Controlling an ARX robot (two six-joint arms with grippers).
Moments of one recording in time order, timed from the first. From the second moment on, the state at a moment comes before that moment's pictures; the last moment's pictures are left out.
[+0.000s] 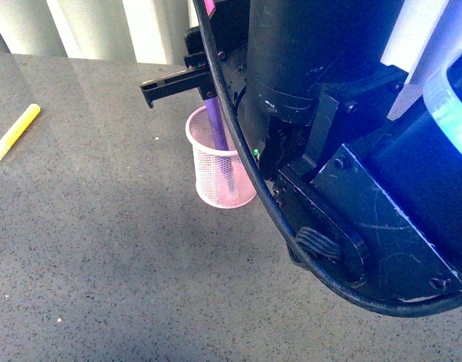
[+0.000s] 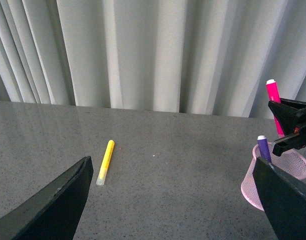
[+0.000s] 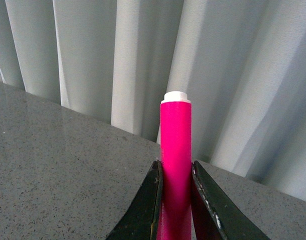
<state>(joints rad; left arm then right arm) 0.00 0.00 0.01 0.00 0.00 0.00 0.65 2.25 0.98 1.32 0.30 -0.15</state>
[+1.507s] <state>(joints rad) 0.00 0.00 0.01 0.00 0.00 0.00 0.32 1.01 0.34 0.26 0.58 0.17</state>
